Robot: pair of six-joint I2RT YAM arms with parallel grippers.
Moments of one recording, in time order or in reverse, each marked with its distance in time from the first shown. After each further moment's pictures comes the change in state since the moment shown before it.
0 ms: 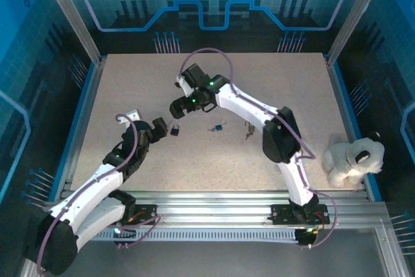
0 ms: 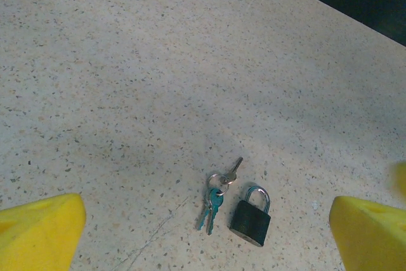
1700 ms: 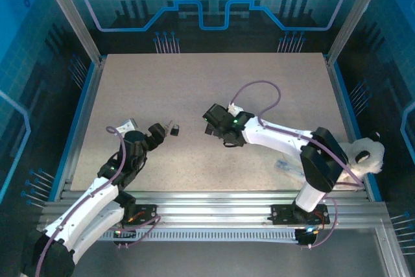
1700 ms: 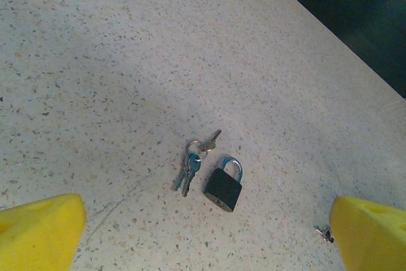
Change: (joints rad) left arm 0.000 -0.177 -0.106 -0.035 0.090 -0.183; right arm 0.093 -0.442 -0.763 0.098 0.478 0.988
